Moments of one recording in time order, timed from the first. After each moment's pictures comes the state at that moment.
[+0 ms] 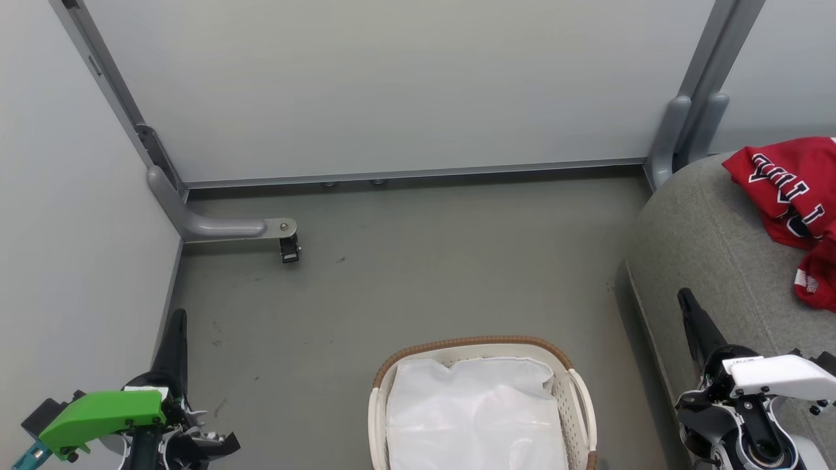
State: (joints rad) left arm -0.09 0.05 0.11 0.25 -1.57 -0.12 0.10; right arm -0.11 -0.05 -0.11 0.25 1.56 0.13 0.10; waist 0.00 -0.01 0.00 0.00
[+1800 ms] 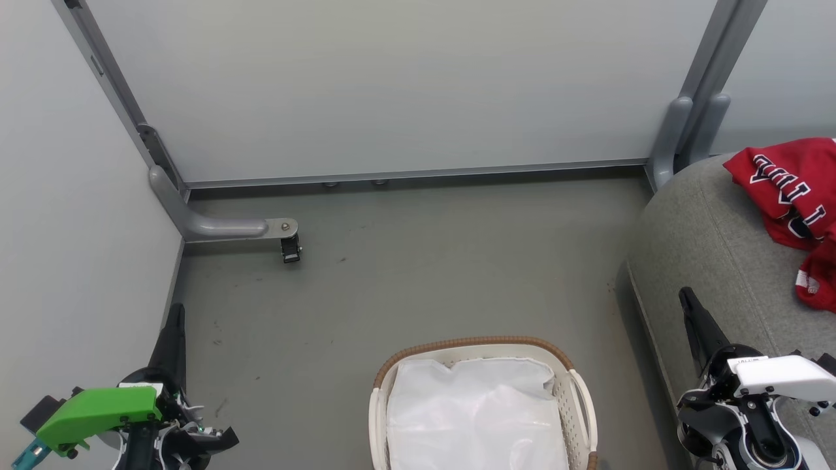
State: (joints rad) left arm -0.10 0.05 0.11 0.25 -1.61 -0.13 0.11; right arm -0.11 -0.05 -0.11 0.25 1.61 0.13 0.11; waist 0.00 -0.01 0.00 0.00
